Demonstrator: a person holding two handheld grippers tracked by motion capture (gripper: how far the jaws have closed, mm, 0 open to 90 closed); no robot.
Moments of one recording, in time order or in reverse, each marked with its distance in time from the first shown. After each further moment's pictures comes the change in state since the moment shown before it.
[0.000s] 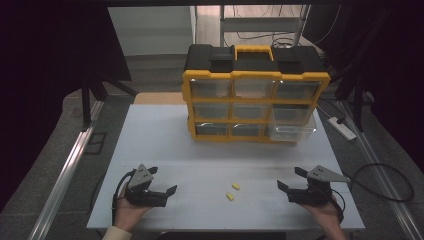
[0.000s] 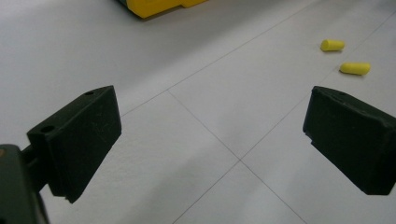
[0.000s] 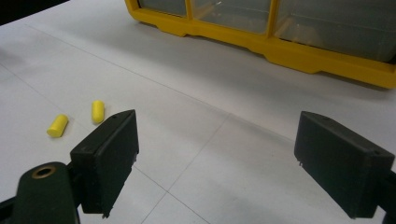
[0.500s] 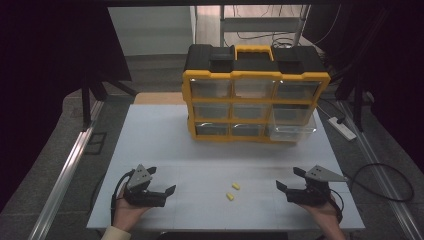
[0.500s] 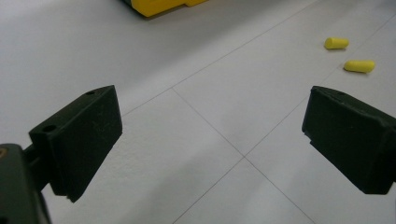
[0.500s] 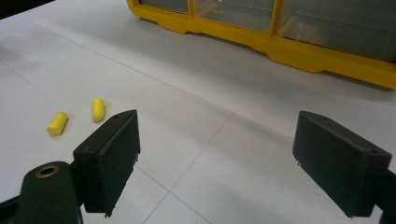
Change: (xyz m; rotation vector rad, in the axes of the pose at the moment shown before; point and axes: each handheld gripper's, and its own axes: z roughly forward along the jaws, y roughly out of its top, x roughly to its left) left arm 0.001 -0.001 -0.001 0.002 0.005 -0.002; right arm 0.003 0.001 0.002 0.013 -0.001 -0.014
